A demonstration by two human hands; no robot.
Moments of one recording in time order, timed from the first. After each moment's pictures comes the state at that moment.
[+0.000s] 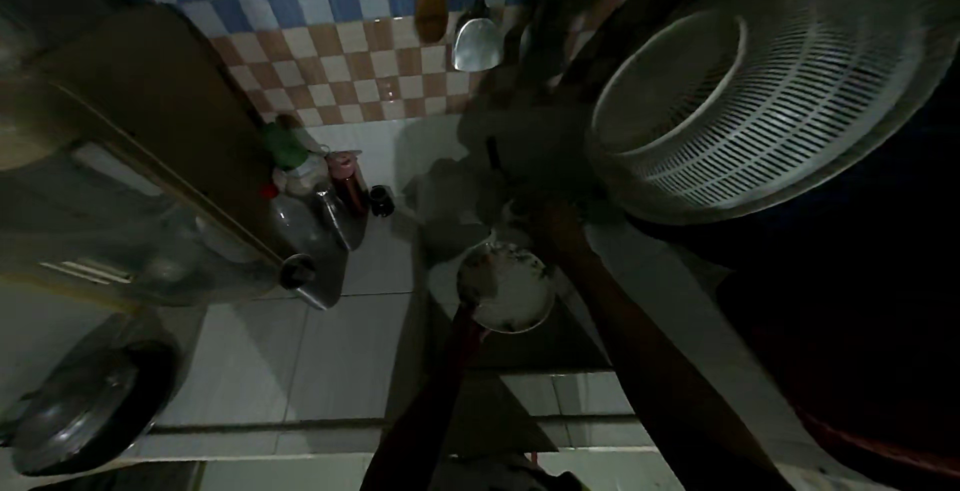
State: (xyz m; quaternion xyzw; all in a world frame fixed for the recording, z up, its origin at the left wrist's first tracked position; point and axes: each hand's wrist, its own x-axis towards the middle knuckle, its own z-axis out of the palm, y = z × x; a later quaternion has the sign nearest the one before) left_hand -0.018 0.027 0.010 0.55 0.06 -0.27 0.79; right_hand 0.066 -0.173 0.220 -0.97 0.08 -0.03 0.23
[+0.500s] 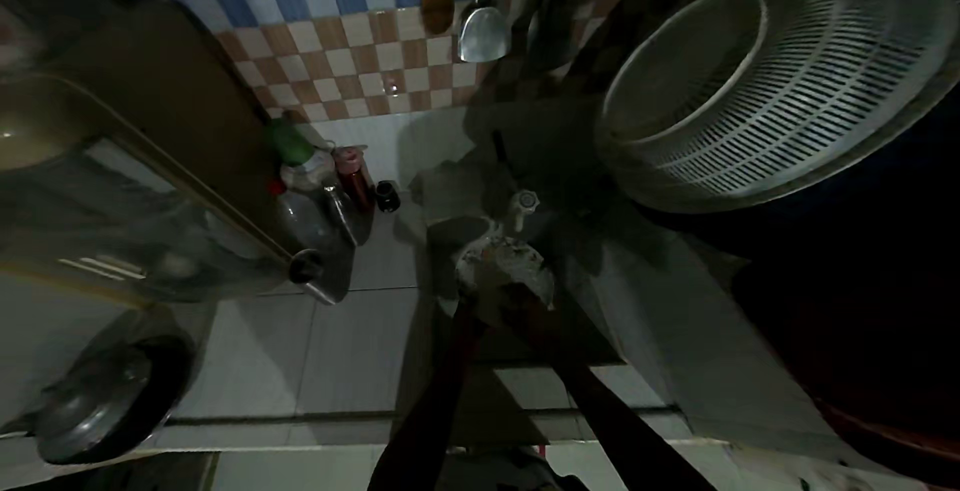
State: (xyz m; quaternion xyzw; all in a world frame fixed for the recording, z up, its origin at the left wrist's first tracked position) left_hand -0.023 0.040 0.022 0.50 0.17 -0.26 0.81; right_hand -0.041 -0.123 0.066 -0.93 0.06 0.08 0.34
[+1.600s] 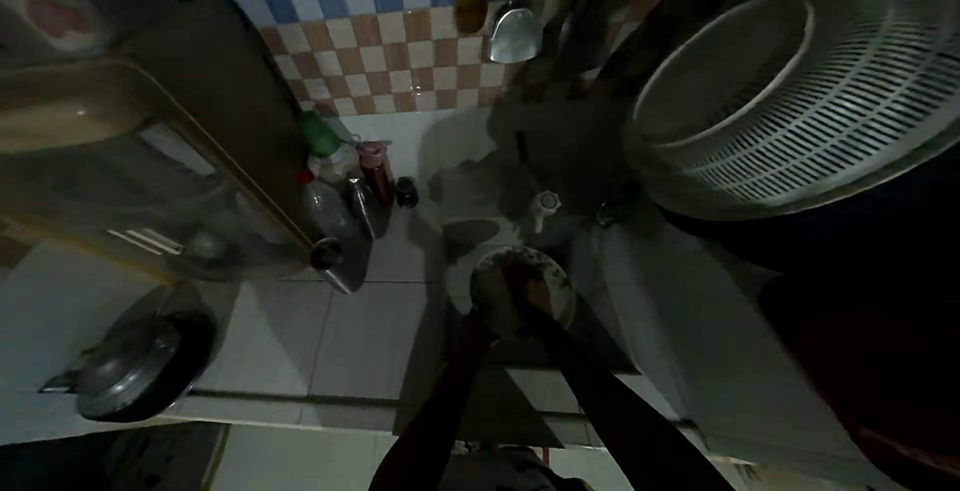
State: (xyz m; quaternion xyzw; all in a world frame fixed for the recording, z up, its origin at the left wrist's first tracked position) left_hand -0.045 0.059 0.035 0.61 0.11 -0.26 0.74; right_hand 0.007 -0.104 0.033 -0.95 0.05 -0.04 0.30
